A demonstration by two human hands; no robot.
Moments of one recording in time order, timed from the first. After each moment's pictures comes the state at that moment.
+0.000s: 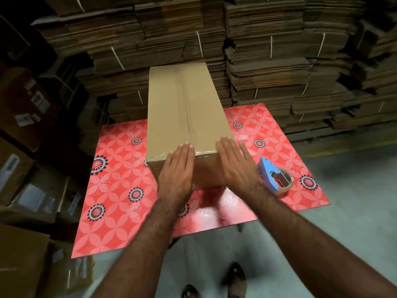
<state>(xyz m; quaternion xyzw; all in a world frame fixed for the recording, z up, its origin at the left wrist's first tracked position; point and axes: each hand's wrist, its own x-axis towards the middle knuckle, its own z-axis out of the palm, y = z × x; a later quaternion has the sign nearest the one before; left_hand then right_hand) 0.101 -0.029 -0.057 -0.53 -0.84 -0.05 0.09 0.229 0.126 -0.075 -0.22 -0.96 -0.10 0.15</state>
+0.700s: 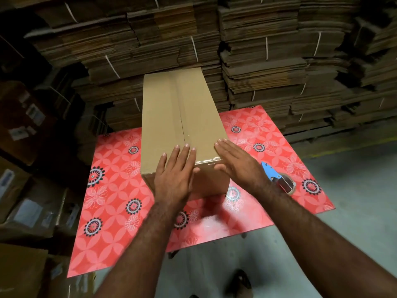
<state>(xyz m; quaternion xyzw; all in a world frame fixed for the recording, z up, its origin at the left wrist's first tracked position) 0.079 -0.003 -0.071 -0.51 -0.84 -0.08 0.15 0.222 0.177 -0.077 -0.13 -0.95 0.07 0.28</state>
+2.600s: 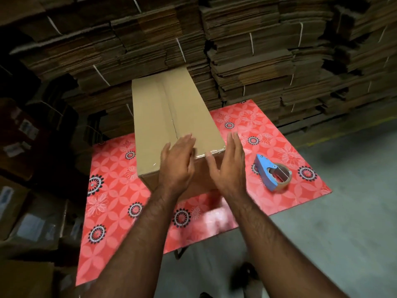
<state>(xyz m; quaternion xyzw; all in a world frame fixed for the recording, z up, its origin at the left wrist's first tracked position) 0.074 0.020 -0.043 -0.56 -0.78 -0.30 0.02 0.206 0.111 -0.083 -0.43 -0.79 0.25 0.37</state>
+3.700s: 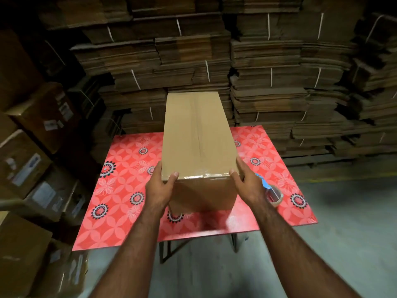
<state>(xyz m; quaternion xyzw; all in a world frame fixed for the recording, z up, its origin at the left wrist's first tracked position) 0.111 -0.065 -0.053 -0.18 -0.80 -0.56 -0.13 0.285 0.123 -0.035 -0.38 -0.80 0.40 0.23</state>
